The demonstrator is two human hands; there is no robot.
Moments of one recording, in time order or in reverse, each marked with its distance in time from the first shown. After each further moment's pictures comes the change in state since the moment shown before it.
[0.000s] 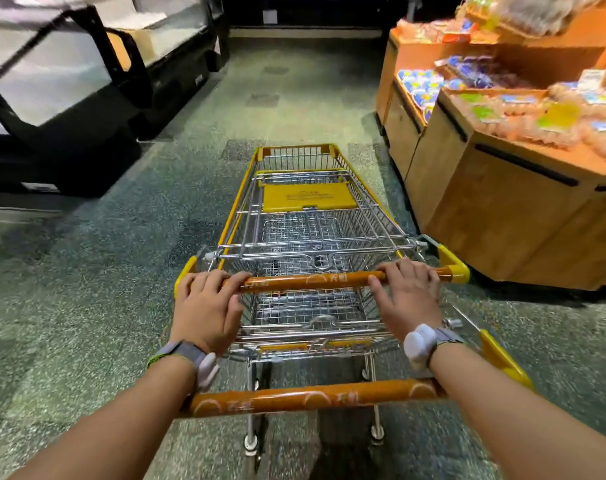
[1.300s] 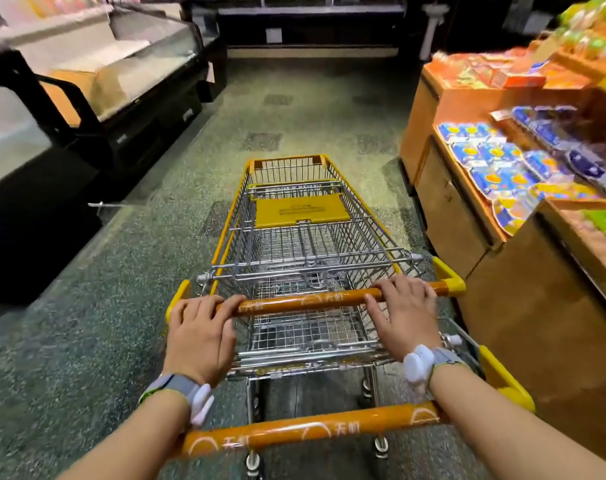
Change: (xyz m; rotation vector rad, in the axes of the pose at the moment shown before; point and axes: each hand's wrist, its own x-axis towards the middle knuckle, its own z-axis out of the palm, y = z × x) left_hand 0.808 -0.190 0.226 0.037 0.030 -0.047; right_hand 0.853 0.057 0.197 0.017 0.008 -0.052
